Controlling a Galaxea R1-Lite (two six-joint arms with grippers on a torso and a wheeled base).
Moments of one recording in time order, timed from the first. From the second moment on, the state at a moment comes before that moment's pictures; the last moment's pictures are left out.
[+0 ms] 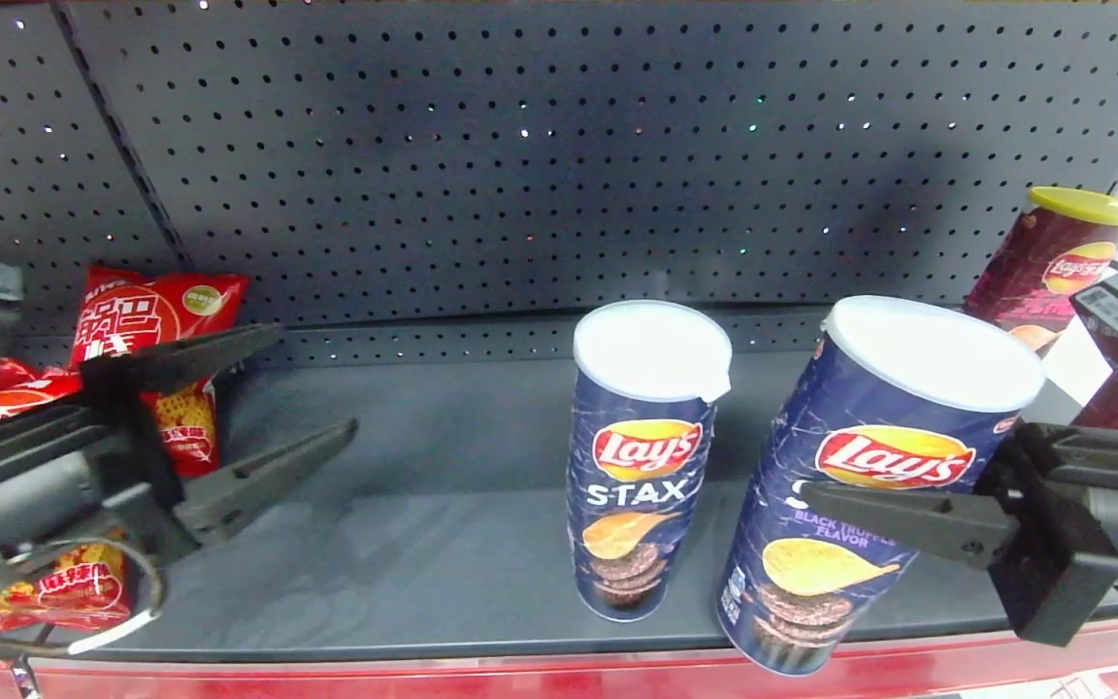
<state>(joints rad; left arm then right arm) -0.20 1.21 -0.35 -0.96 -0.59 0.08 0.49 1.30 -0.55 -0.62 0.73 -0.10</state>
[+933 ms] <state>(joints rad) 0.18 0.16 -0.17 -0.07 -0.18 0.05 0.41 1.31 -0.54 -0.70 0.74 -0.07</state>
